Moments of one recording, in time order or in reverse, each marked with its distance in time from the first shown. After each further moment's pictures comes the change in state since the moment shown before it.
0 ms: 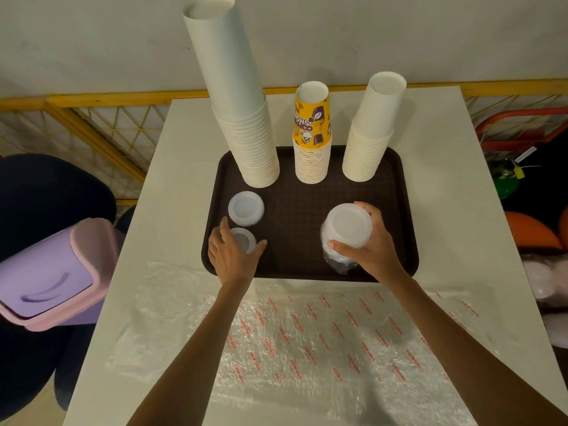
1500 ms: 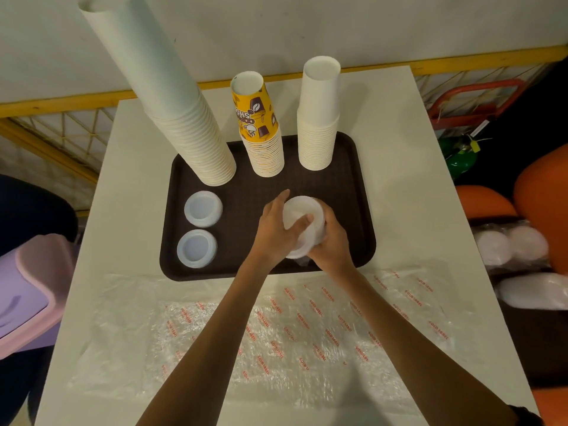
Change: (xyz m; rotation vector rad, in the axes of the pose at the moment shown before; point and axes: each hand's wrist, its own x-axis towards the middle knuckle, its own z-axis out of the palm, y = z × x) left_hand -0.052 0.134 0.013 -0.256 -0.552 0.298; right_hand -0.015 0.000 0.004 -0.004 0.082 0.067
